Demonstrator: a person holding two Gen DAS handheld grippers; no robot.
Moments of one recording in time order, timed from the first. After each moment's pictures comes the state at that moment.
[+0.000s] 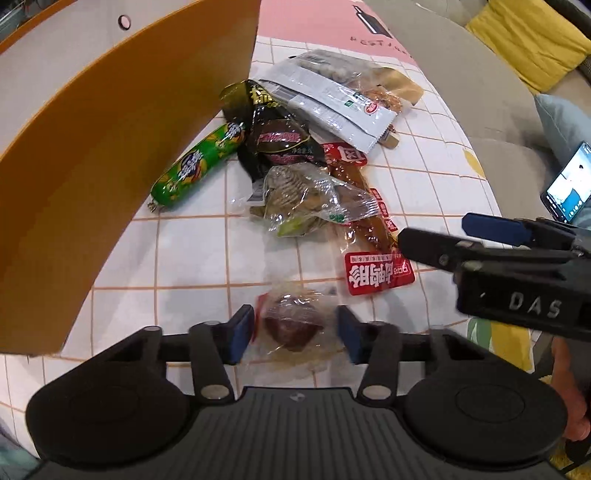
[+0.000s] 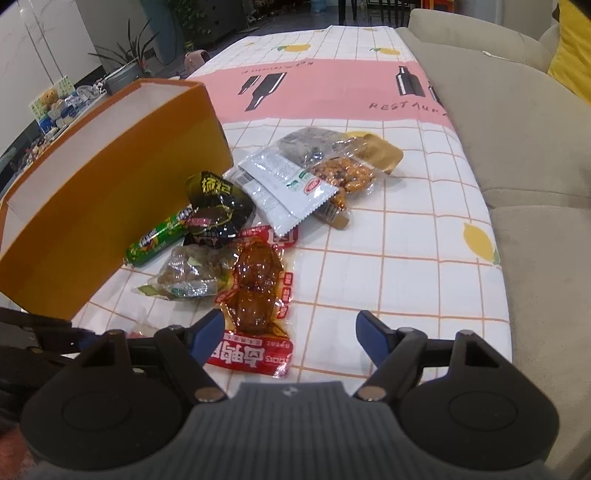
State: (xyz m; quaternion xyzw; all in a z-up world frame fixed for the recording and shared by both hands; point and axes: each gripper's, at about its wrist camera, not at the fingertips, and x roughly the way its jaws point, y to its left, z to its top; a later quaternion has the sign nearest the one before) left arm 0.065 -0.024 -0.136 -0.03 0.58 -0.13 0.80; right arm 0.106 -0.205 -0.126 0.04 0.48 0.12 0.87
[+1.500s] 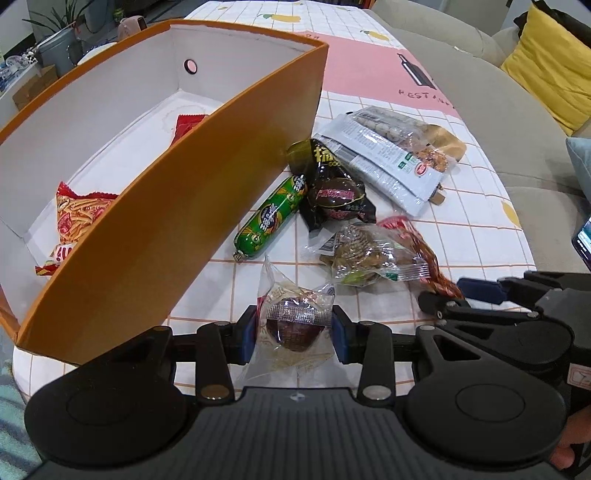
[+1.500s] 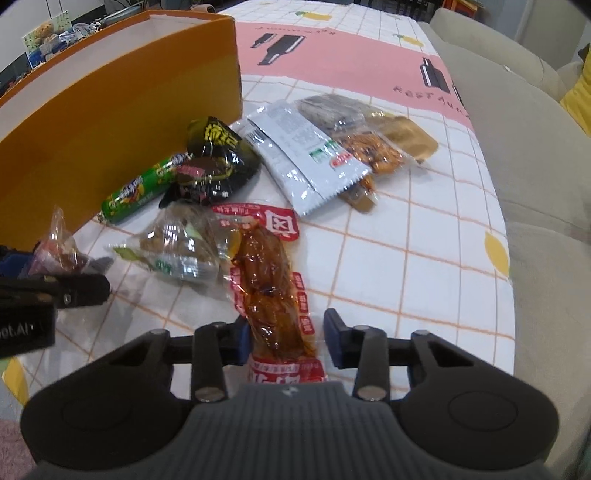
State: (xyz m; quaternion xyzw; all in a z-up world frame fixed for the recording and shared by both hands) left arm 0.063 -0.001 -0.111 -0.02 0.52 -0.05 0.85; right arm 0.118 -0.162 -0.147 -0.06 0.52 0.10 0.85
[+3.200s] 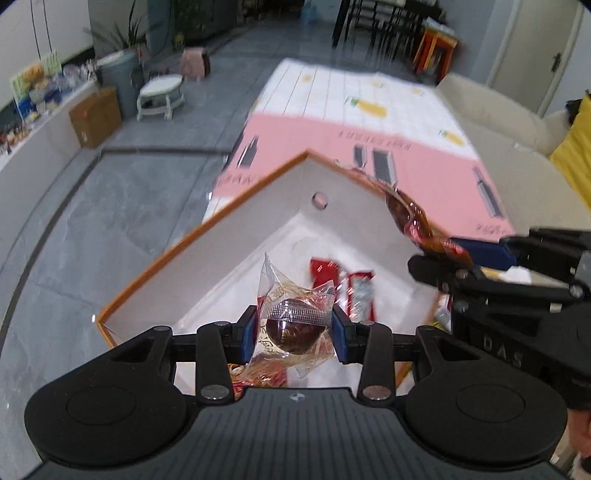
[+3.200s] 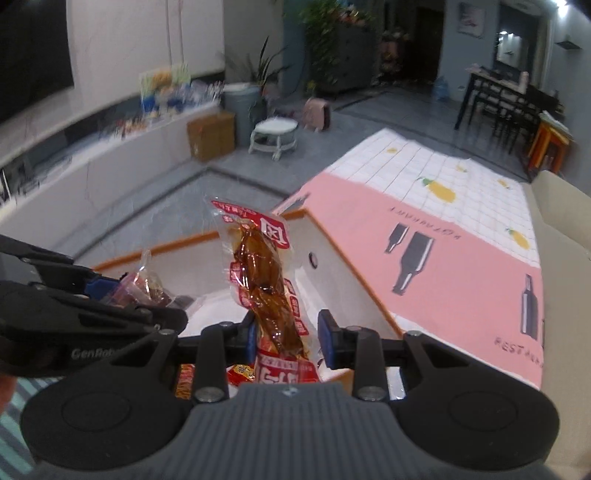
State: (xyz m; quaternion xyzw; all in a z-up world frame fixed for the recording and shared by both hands) left arm 0.151 0.123 -0.013 -0.06 0.48 0.02 0.88; right arm 0.219 -0.017 0.008 -0.11 0.38 0.27 0.88
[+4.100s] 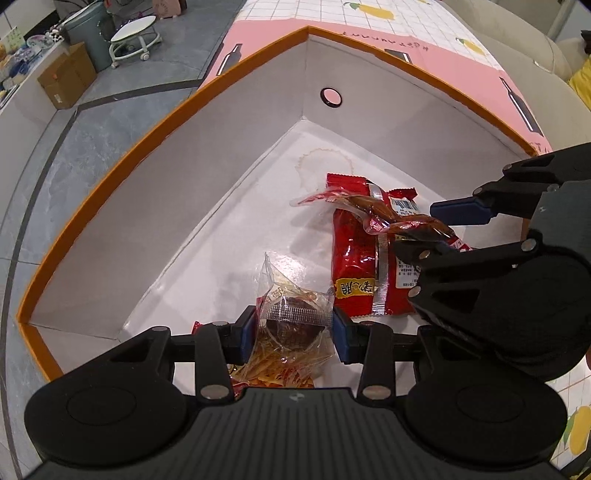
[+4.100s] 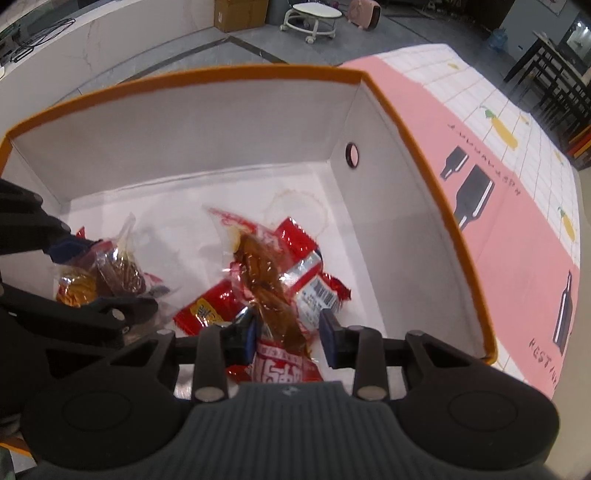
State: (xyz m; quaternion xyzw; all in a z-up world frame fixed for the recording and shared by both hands) left arm 0.174 0.125 -0.089 -0.01 0.58 0.00 0.82; right arm 0.285 0.035 -0.107 -0.25 0.50 0.28 0.78
